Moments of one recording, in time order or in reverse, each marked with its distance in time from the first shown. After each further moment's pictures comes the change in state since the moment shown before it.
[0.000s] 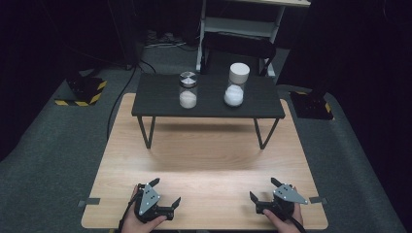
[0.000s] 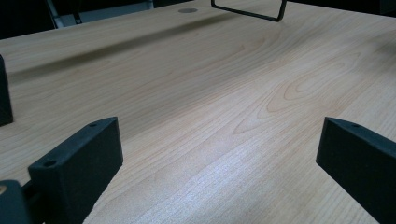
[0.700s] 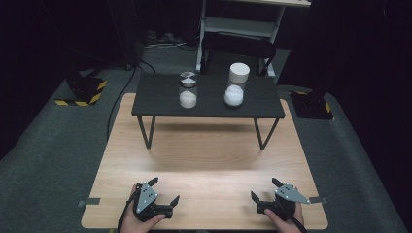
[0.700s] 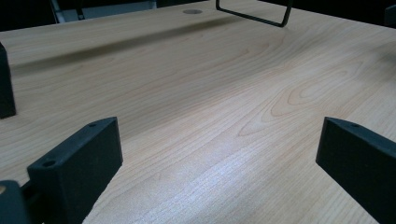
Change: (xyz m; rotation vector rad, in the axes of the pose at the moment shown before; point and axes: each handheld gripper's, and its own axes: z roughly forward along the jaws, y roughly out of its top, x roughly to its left) left arm 0.004 -0.002 -0.001 -0.009 0.004 -0.040; right arm -0.003 -0.001 -0.002 0.002 -0.002 0.036
